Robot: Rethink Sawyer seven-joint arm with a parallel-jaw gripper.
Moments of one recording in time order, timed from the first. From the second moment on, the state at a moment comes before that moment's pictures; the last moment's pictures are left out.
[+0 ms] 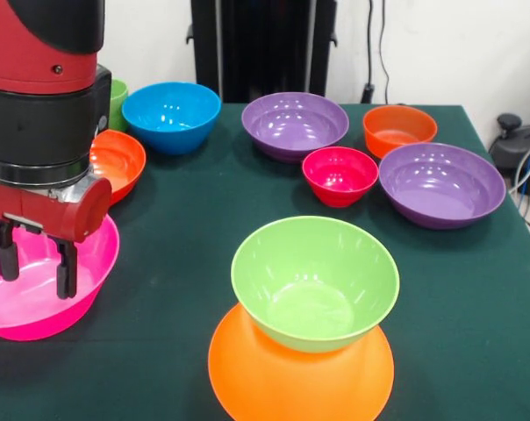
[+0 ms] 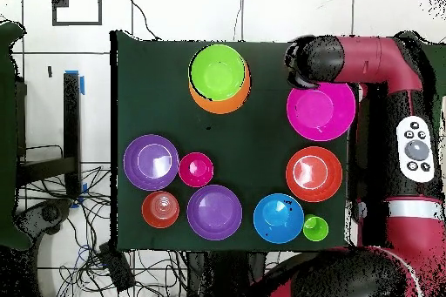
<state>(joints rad) -0.70 -0.44 0.63 1.01 -0.79 0.98 2.03</state>
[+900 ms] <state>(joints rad) -0.66 -0.42 0.50 1.05 -0.67 0.91 2.04</state>
